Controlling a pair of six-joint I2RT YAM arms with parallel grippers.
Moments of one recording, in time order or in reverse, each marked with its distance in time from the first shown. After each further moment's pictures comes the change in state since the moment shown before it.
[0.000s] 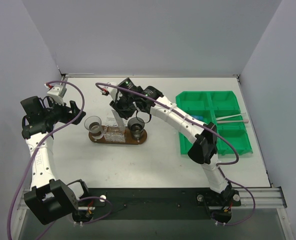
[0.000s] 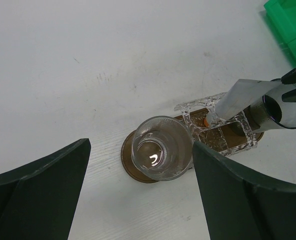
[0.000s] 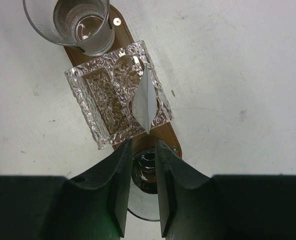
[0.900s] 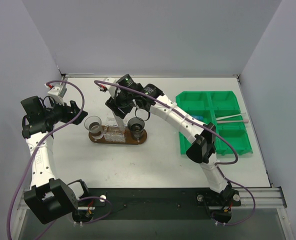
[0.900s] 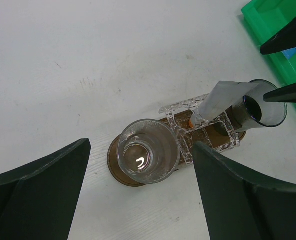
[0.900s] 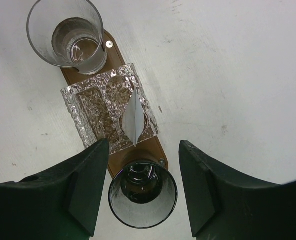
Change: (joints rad) left arm 0.000 0.006 0.000 0.002 0.080 -0.024; right arm 0.000 0.004 0.079 0.009 0.023 -0.039
